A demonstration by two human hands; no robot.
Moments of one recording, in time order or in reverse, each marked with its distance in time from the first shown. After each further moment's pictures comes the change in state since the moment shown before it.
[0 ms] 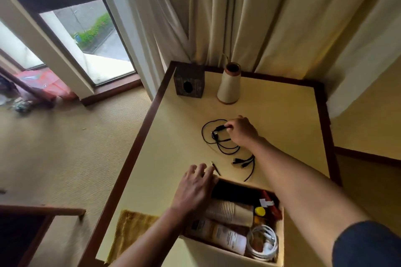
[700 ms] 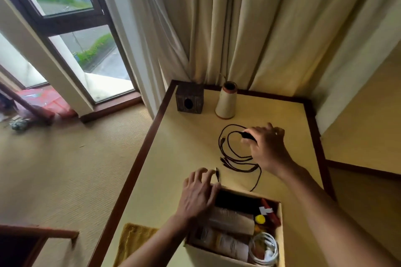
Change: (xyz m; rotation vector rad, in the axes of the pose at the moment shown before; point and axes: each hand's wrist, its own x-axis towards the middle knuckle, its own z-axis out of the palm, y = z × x) left_hand 0.004 0.007 -0.020 -0.384 0.055 -0.263; right_hand -0.115 -0.011 -0.079 -0.169 0.410 -0.248
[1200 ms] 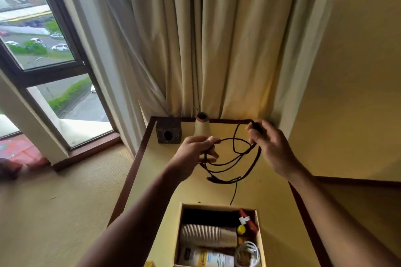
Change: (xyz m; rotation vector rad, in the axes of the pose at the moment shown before) left_hand 0.073 0.108 -0.147 -1.136 -0.240 0.034; right_hand -0.055 -0.018 -0.141 0.750 0.239 0.109
